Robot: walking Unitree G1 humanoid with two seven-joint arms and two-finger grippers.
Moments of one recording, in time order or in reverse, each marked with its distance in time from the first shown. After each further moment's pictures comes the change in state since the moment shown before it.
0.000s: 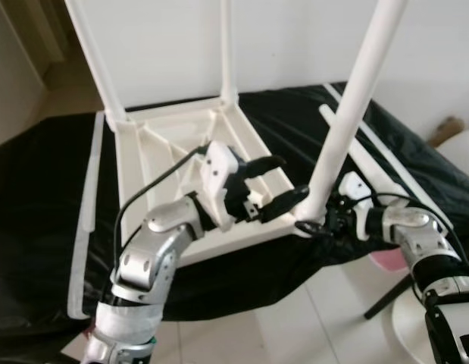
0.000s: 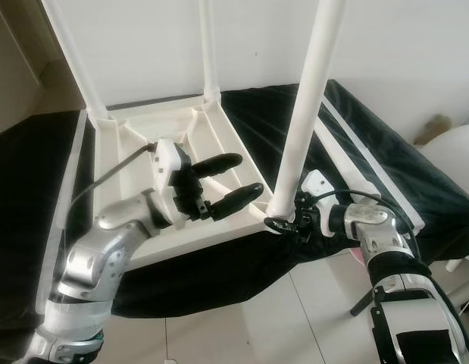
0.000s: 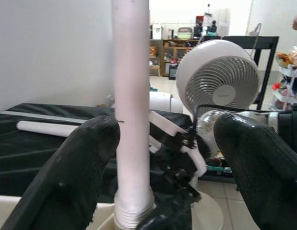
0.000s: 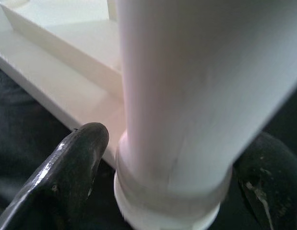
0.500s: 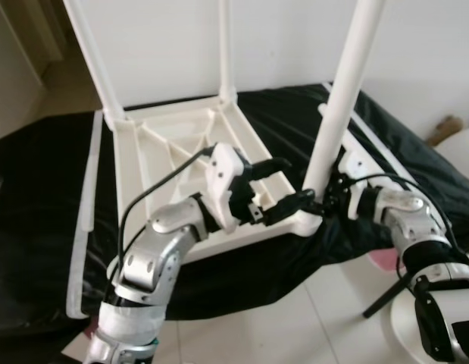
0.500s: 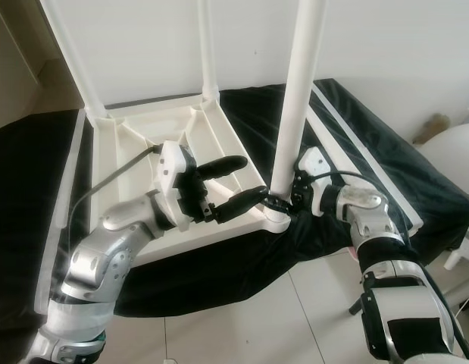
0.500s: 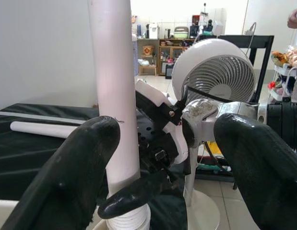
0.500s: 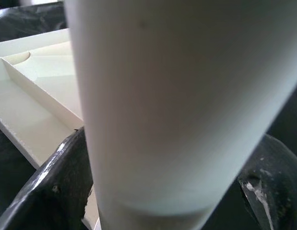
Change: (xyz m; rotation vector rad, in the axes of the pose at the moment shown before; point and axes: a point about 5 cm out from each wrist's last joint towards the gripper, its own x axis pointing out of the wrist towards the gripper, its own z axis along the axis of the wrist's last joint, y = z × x) left arm 0.000 0.000 0.000 0.001 0.004 -0.002; right arm 0.011 -0.009 0.033 -0.067 -0.154 -0.054
